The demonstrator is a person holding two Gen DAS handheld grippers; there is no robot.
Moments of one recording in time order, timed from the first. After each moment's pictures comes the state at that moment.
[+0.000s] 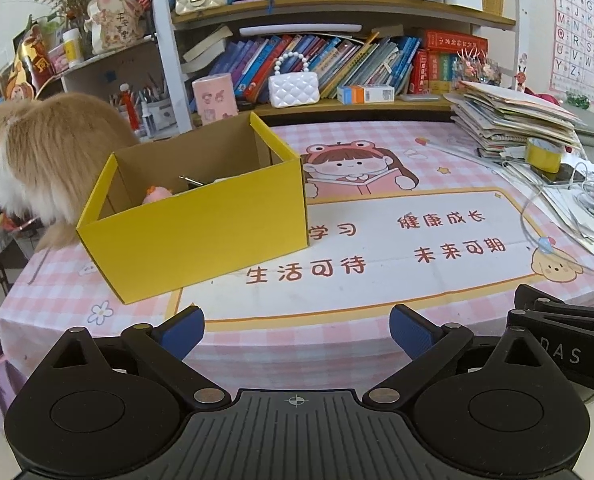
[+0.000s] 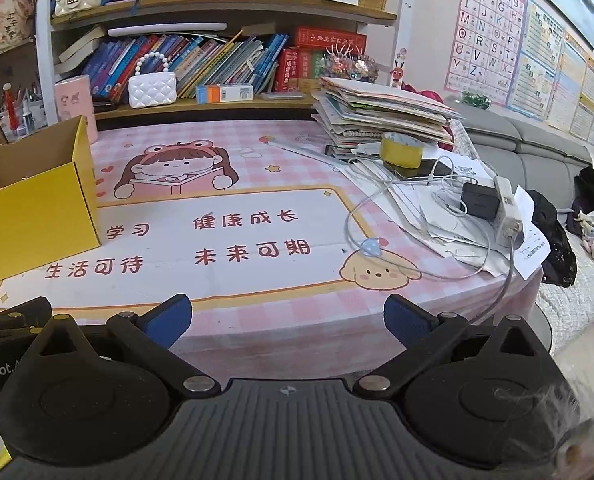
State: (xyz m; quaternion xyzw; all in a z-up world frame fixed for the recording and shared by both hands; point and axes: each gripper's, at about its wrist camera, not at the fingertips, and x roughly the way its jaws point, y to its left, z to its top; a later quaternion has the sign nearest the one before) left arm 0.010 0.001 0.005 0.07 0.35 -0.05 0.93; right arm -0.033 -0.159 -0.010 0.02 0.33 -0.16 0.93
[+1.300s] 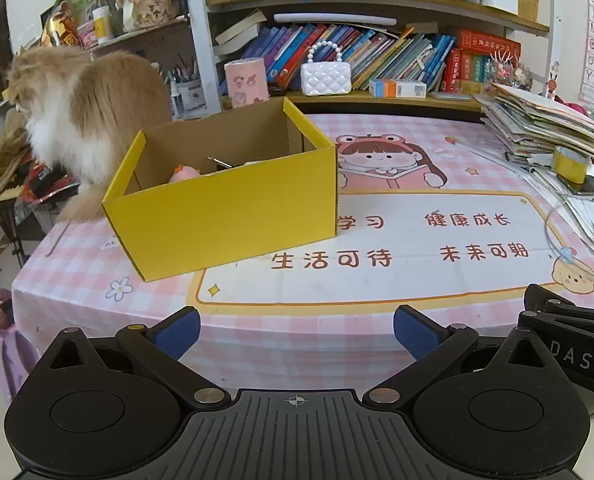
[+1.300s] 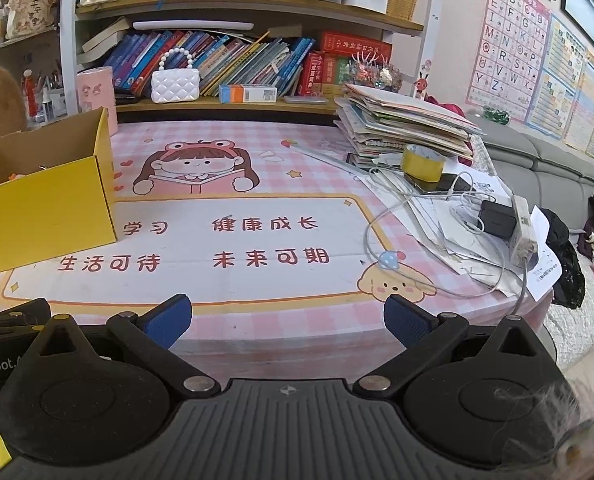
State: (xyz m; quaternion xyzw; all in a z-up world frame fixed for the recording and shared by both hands) left arm 0.011 0.013 0.003 0.05 0.37 -0.01 0.93; right arm -0.024 -0.152 -0.007 -0.01 0.33 -0.13 0.93
